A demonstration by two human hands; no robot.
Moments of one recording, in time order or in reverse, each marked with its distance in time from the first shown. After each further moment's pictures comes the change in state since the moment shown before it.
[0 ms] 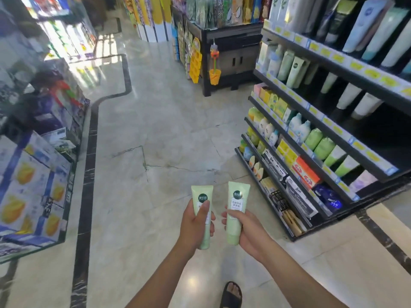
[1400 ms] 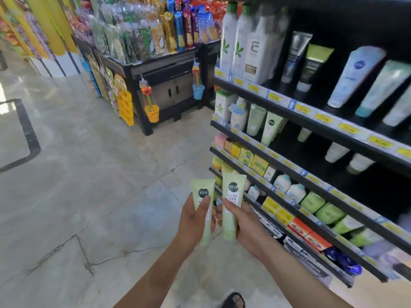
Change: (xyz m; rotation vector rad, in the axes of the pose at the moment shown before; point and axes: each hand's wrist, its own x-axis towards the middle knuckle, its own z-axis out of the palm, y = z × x) left_hand 0.474 0.181 0.091 0.015 -0.441 0.177; right_hand 0.333 -0.310 0.091 0.193 0.234 -0.296
